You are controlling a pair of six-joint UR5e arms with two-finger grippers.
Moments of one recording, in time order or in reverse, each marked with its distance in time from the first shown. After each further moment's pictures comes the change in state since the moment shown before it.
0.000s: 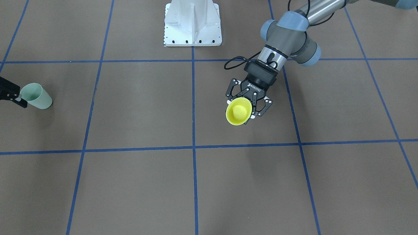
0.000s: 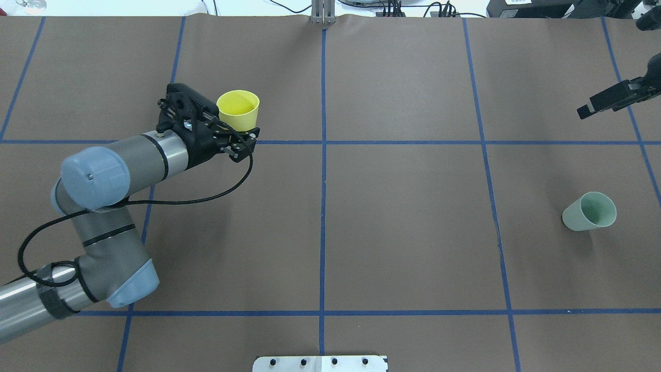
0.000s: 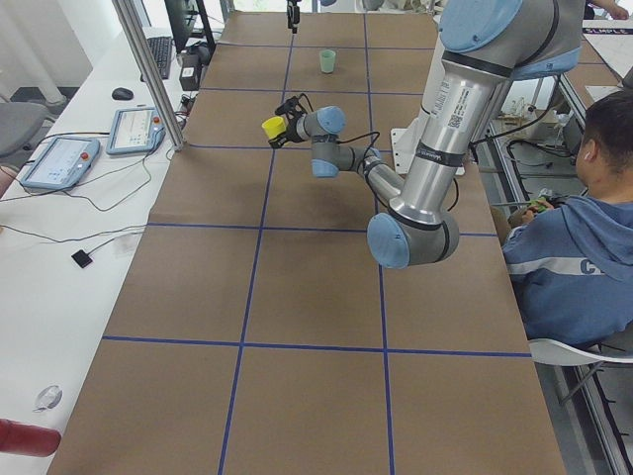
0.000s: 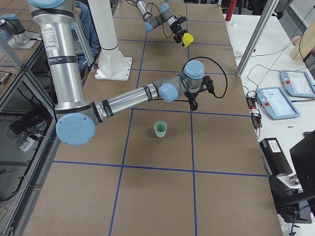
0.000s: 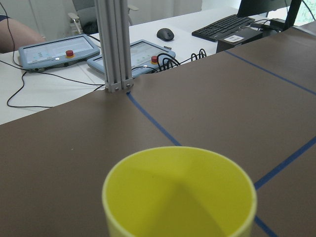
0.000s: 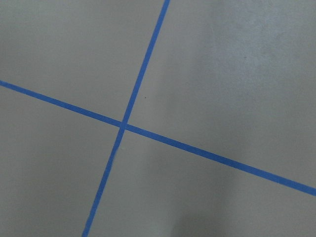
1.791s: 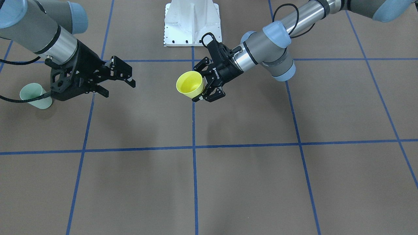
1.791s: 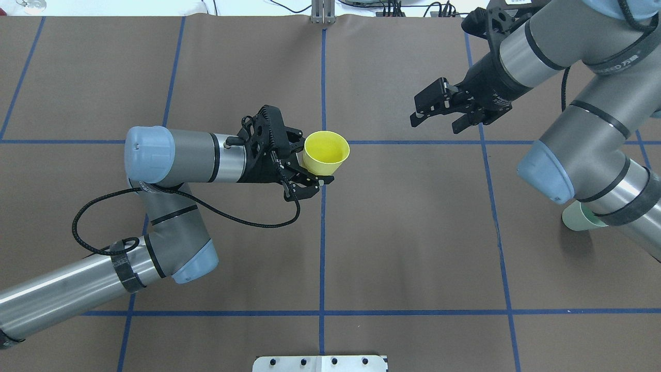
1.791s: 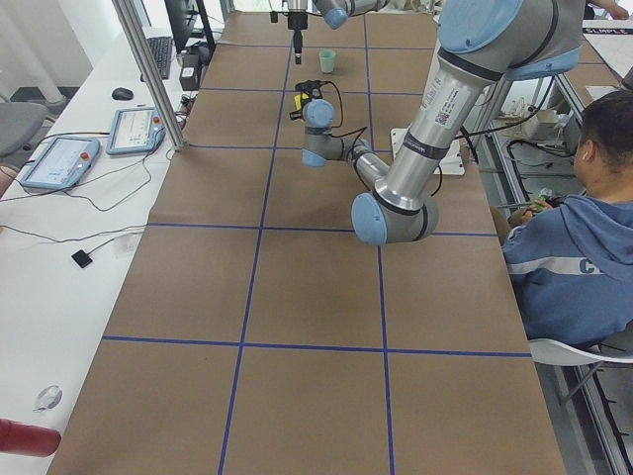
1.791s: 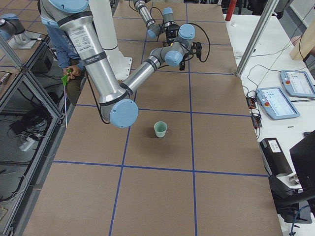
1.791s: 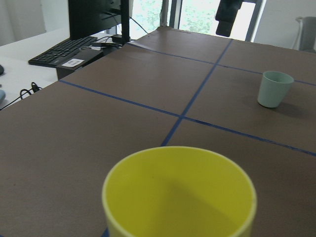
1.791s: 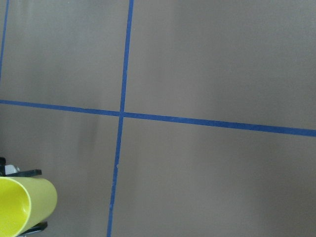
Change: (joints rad) left arm 0.027 -0.148 0.164 -0.274 -0.409 0.385; right arm -0.324 0.281 0.068 0.001 -0.076 0.615
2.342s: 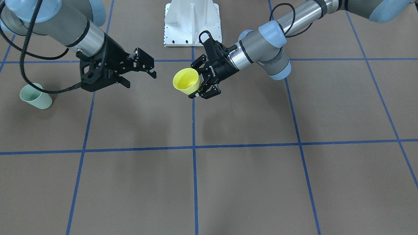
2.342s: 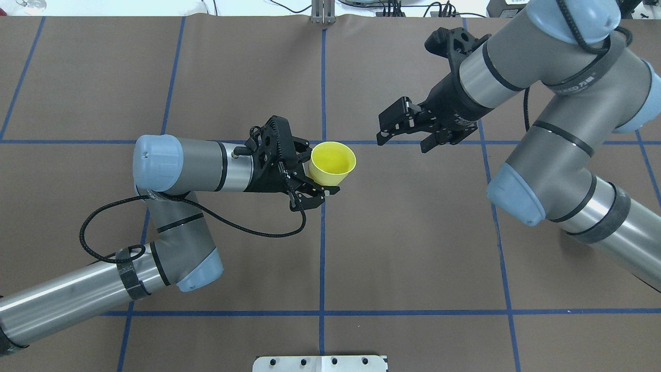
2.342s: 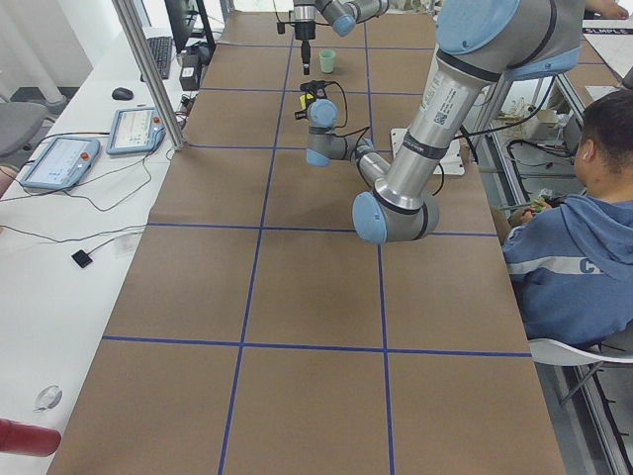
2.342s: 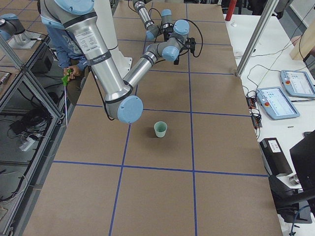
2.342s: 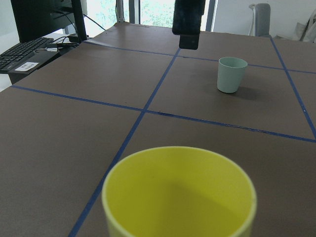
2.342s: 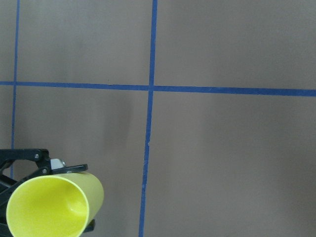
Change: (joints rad) left arm 0.029 -0.007 0.004 0.002 0.001 0.000; right arm -0.109 0.066 0.004 0.000 -0.064 0.109
